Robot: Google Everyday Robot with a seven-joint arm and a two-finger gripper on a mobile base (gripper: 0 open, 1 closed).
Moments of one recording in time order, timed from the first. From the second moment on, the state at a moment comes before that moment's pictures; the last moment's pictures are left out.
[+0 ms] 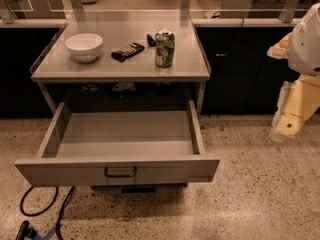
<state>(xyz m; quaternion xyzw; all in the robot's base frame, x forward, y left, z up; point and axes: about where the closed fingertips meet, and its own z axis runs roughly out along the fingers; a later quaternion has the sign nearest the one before) 0.438 -0.217 0.976 -0.60 0.78 -0.03 0.16</state>
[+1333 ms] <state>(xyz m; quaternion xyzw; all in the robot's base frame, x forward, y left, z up) 0.507 -0.209 0.986 -0.62 0.72 0.05 0.31</state>
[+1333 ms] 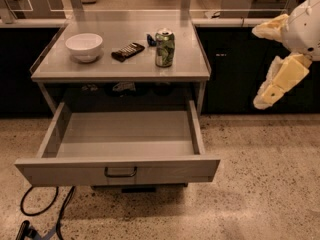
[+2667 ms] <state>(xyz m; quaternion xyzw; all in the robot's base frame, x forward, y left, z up) 0.615 -0.148 0.986 -0.61 0.66 0.11 0.41</state>
